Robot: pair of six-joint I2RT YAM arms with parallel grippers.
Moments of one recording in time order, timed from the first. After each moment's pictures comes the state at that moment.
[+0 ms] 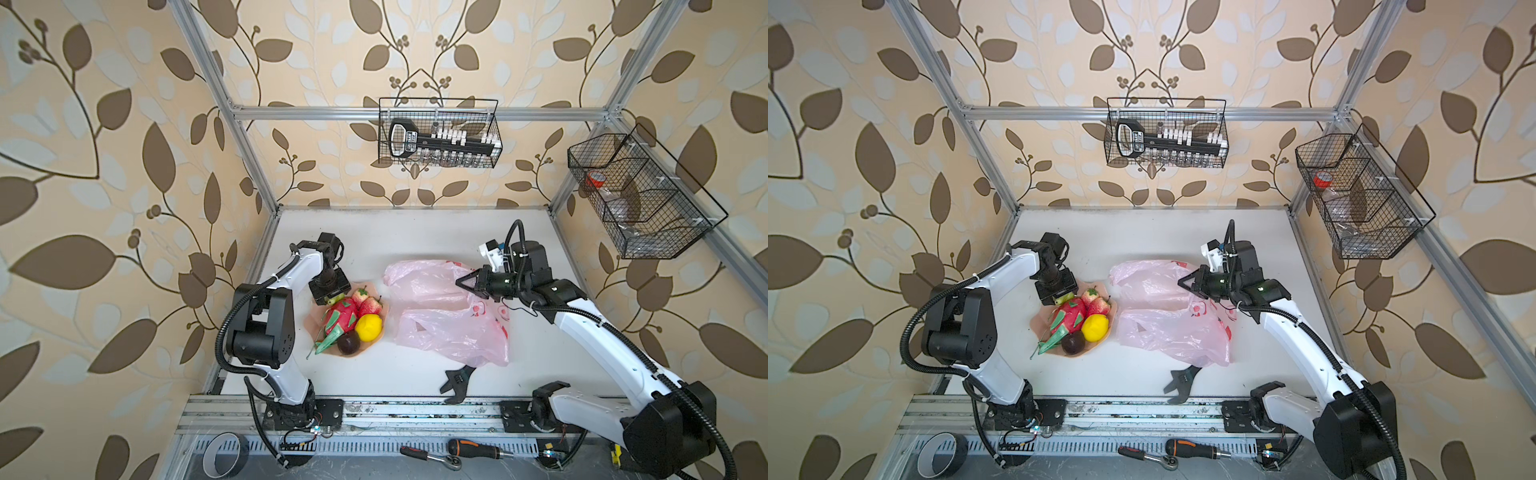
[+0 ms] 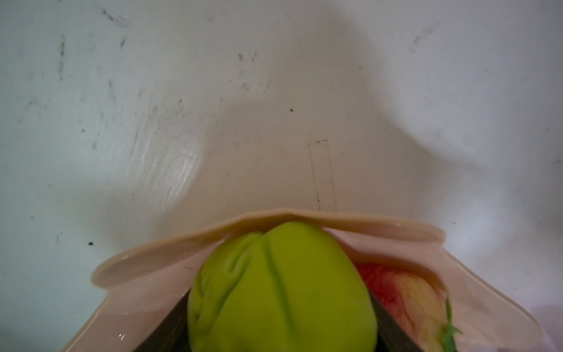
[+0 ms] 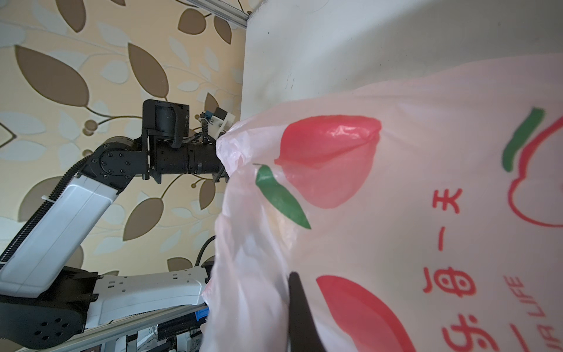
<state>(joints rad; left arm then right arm) -0.11 1.68 1.19 -0.97 0.05 -0.67 0.30 1.15 0.90 -0.44 -0.64 0.76</state>
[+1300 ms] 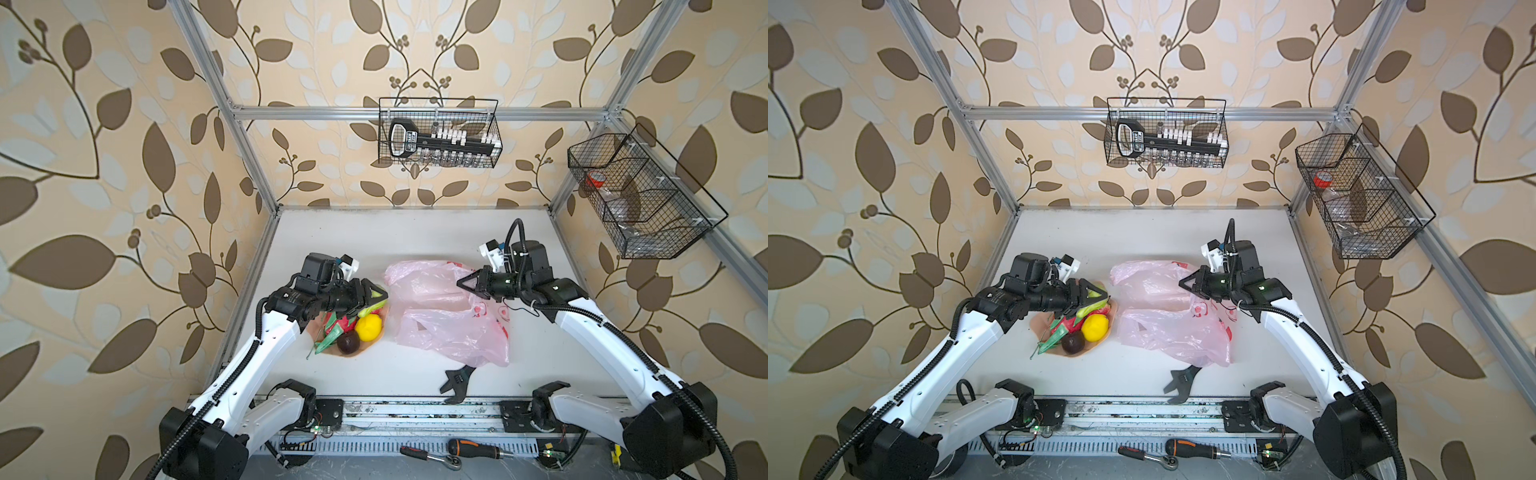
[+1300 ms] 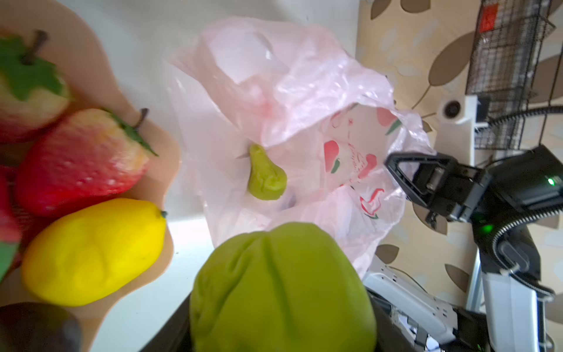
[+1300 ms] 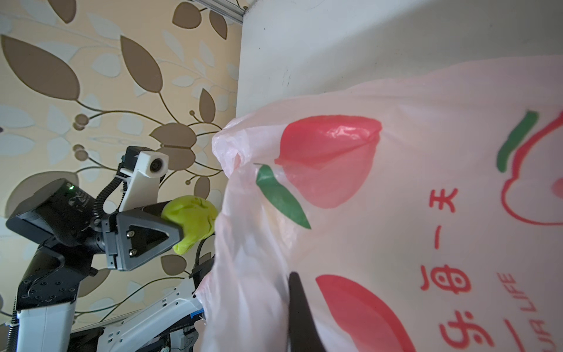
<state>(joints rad) -0.31 1.00 0.87 -0.65 0.71 -0.77 0.29 1.15 0.92 -0.48 -0.64 0.73</state>
